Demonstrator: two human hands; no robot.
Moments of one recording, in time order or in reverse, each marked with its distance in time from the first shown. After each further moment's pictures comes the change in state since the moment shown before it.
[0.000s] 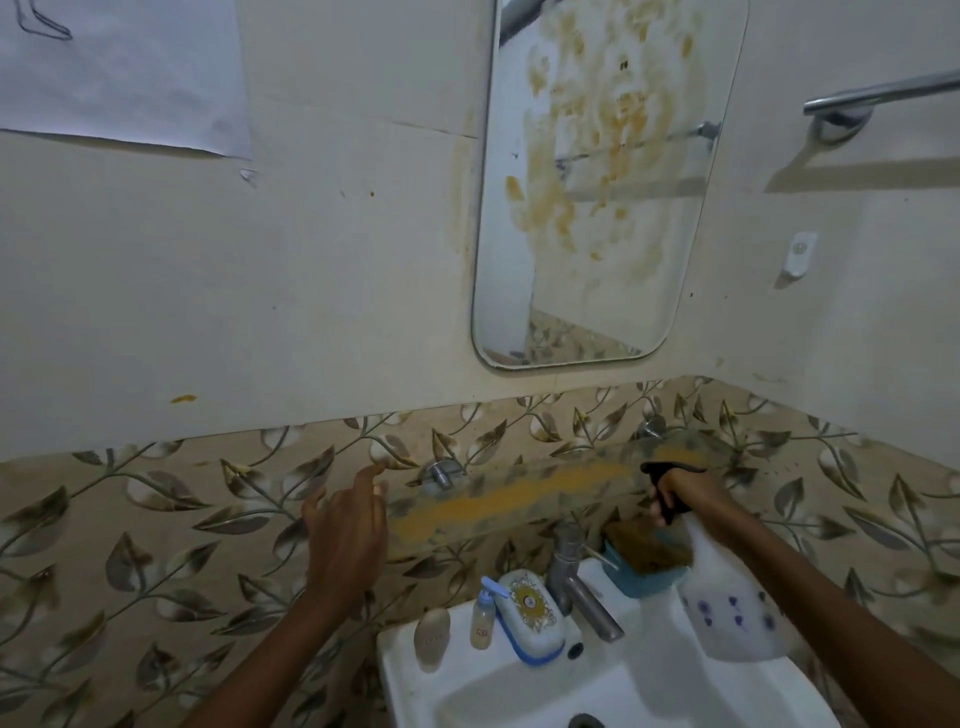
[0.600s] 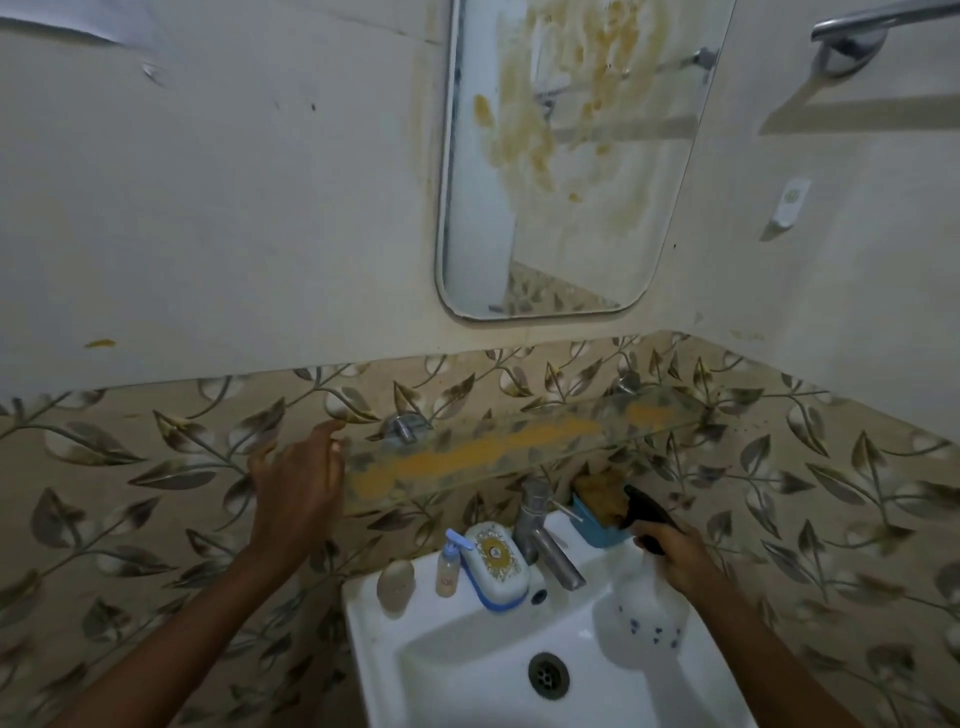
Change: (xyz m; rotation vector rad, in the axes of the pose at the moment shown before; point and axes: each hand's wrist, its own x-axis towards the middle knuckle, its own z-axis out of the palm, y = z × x) left_hand 0.002 0.000 0.002 0.083 -0.043 0.010; right_hand 0.028 0.138 -0.008 0.323 0.141 0.134
